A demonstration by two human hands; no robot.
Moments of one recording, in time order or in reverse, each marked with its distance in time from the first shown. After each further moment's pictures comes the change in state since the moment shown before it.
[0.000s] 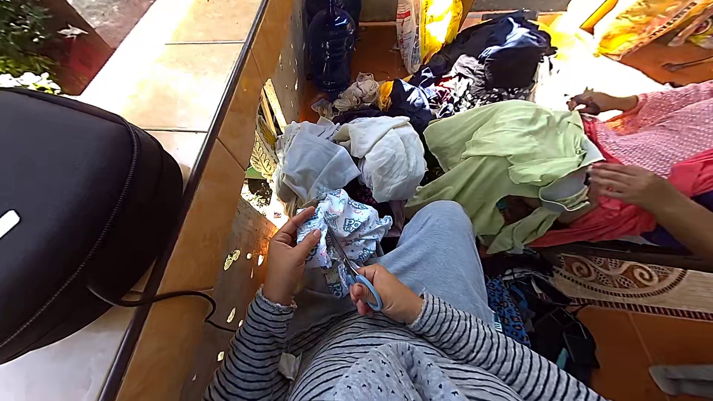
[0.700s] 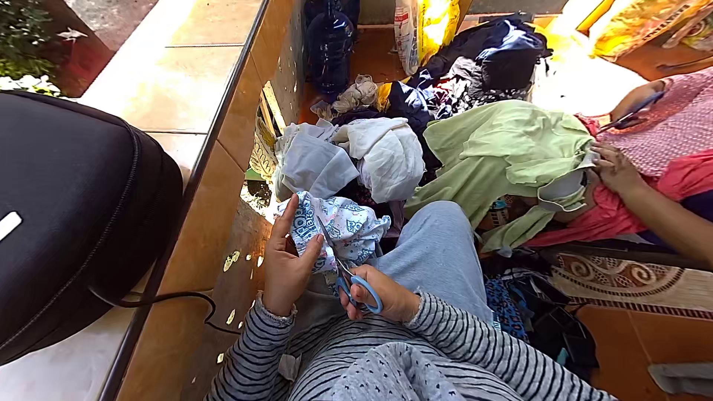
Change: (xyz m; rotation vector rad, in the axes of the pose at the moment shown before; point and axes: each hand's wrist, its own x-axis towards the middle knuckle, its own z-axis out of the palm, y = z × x) left_hand -0.008 0.003 0.001 0.161 -0.070 0.373; right_hand 0.011 -0.003 0.002 0.057 -0.246 -0.087
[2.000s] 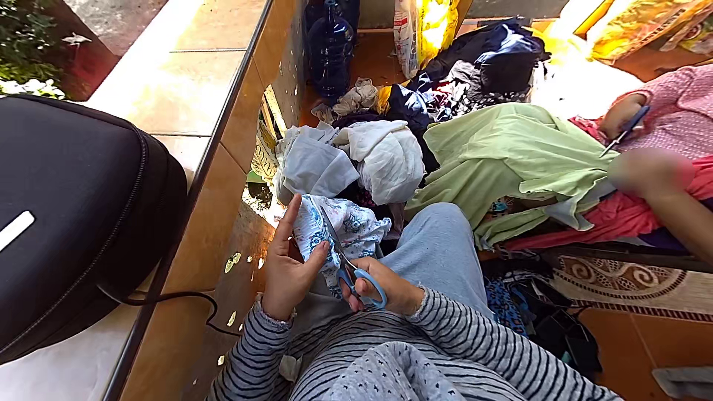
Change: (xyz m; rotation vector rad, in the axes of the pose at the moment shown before) left_hand -0.002 0.008 -0.001 -0.036 -0.098 0.075; right_hand 0.006 -0.017 0.000 -0.090 -0.010 -0.091
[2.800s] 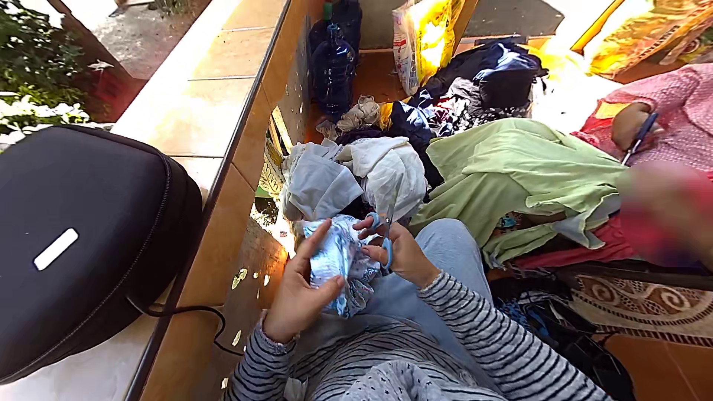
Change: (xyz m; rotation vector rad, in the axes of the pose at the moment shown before) left_hand 0.001 0.019 -0.004 -0.085 -0.258 -0.141; right_hand 0.019 -0.032 -0.050 -0.467 0.460 -0.337
